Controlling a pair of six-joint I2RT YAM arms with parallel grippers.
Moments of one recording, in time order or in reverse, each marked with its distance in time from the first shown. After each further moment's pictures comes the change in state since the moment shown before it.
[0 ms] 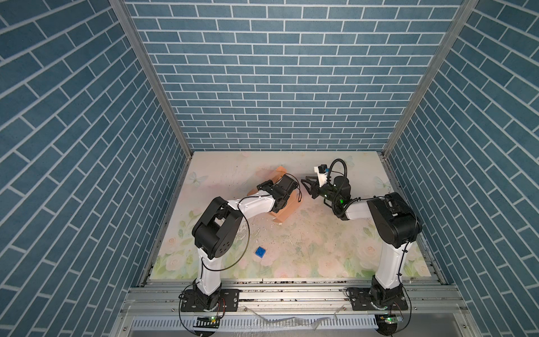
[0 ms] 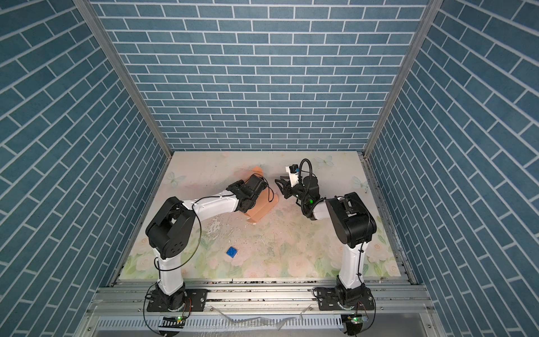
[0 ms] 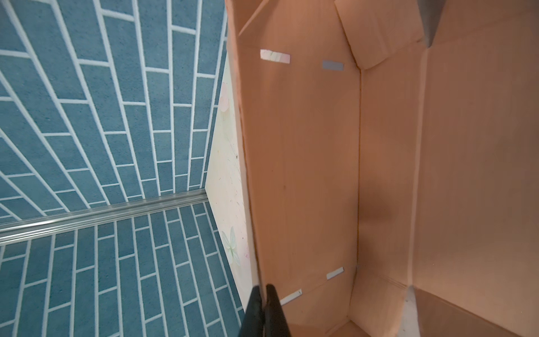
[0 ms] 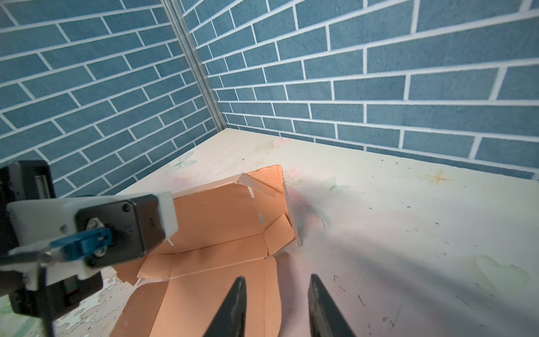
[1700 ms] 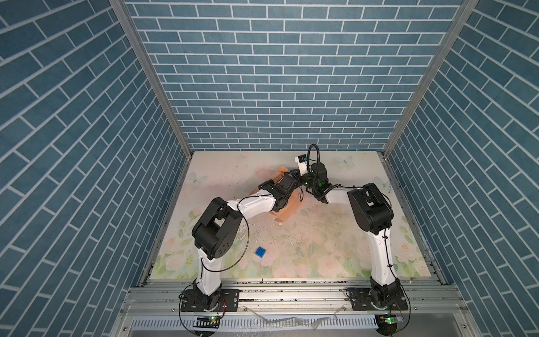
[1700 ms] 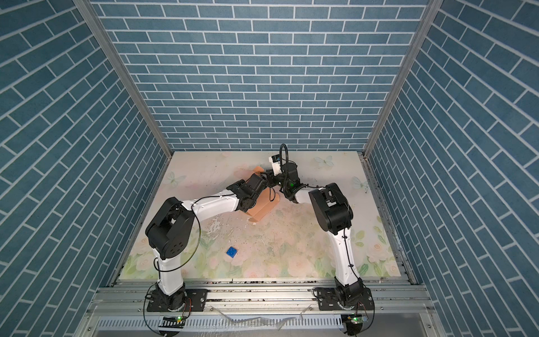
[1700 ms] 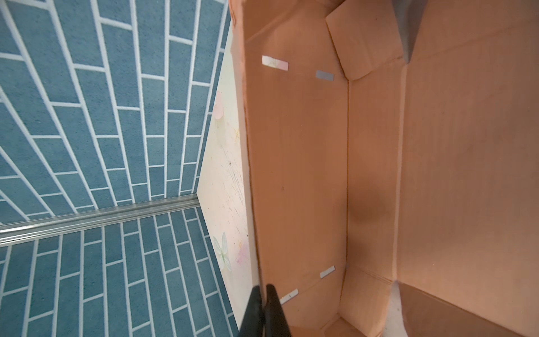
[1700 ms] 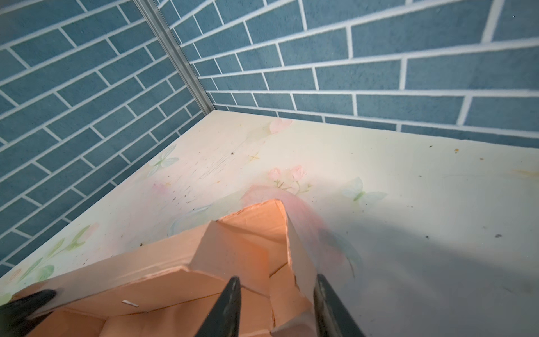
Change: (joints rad) left arm -0.009 -0.006 0.014 -0.026 0.045 -0.038; right arm 0.105 0.276 0.485 -0.358 0.077 0.050
